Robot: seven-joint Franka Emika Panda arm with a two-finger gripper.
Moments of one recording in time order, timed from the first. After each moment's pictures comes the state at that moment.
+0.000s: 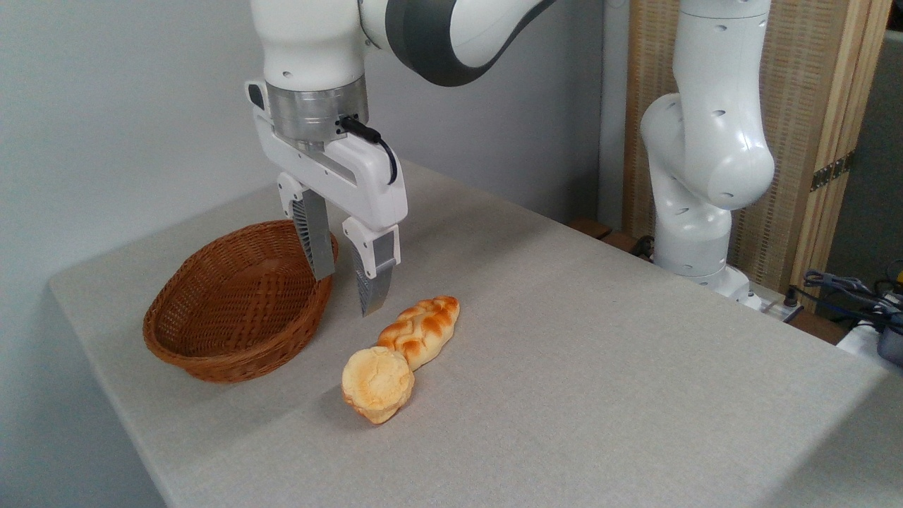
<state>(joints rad) -0.50 -0.05 0.40 -1.85 -0.11 1.86 0.65</state>
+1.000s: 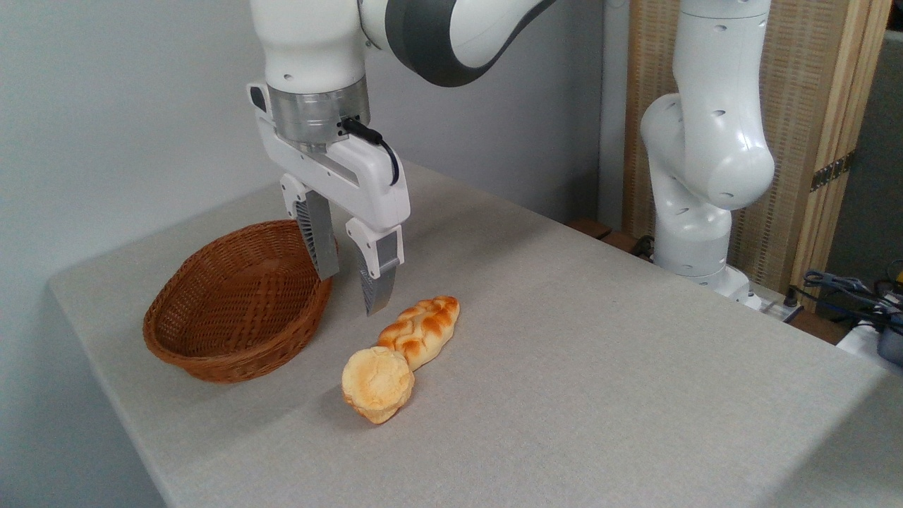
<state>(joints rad) -0.50 -0.05 0.40 -1.85 -0.11 1.85 0.65</state>
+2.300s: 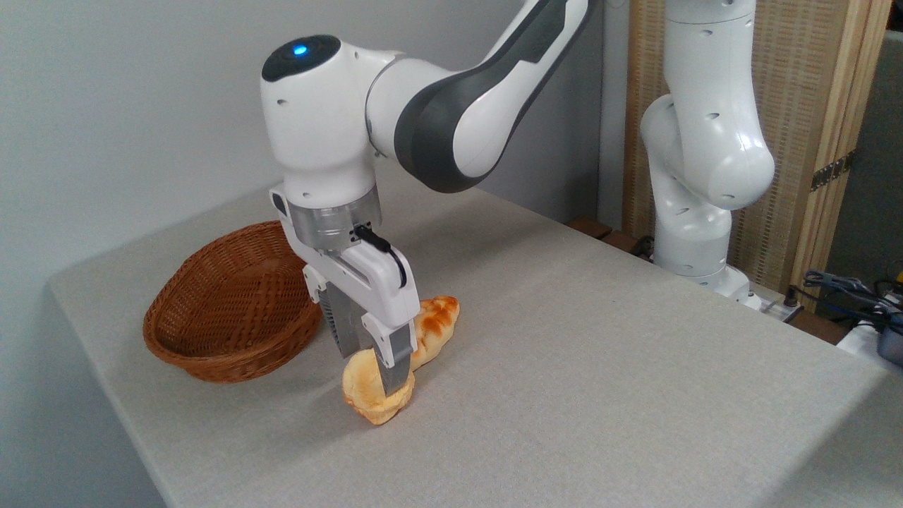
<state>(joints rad) -0.50 0.06 0.43 -1.99 -0.11 2.05 0.73</state>
